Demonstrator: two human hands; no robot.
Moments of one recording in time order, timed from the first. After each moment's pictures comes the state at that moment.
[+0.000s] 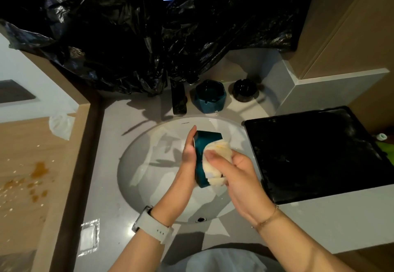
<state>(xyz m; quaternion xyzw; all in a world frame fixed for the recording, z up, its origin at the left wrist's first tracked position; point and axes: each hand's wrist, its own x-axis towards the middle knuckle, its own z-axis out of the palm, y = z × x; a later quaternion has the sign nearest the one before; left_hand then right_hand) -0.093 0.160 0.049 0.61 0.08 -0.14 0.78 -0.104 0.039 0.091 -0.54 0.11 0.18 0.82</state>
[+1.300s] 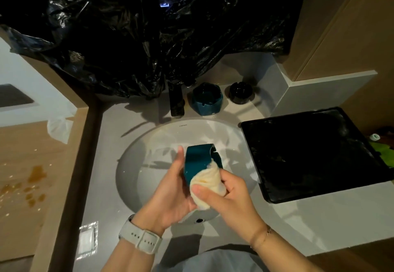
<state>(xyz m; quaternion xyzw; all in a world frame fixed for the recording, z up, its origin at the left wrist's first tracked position) -0.115 0.182 0.071 0.41 0.19 -0.33 0.83 -0.141 0.042 0.088 -0.63 0.05 0.17 0.75</state>
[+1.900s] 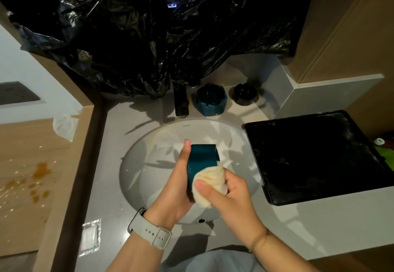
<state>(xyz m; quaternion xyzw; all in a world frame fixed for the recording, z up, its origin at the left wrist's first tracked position) -0.109 0.170 0.082 0.54 0.21 -0.25 0.77 -0.142 0.050 0.090 -0.62 0.07 0.16 0.77</state>
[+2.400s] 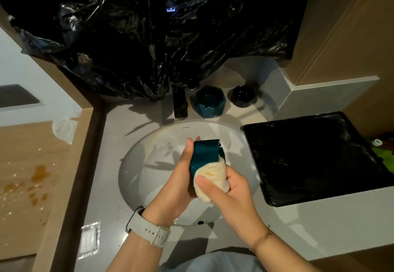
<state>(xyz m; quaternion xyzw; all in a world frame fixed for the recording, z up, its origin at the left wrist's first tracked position) -0.104 0.166 0.091 0.57 0.15 -0.24 0.77 -0.138 0.050 0.092 -0.62 0.09 0.13 0.77</state>
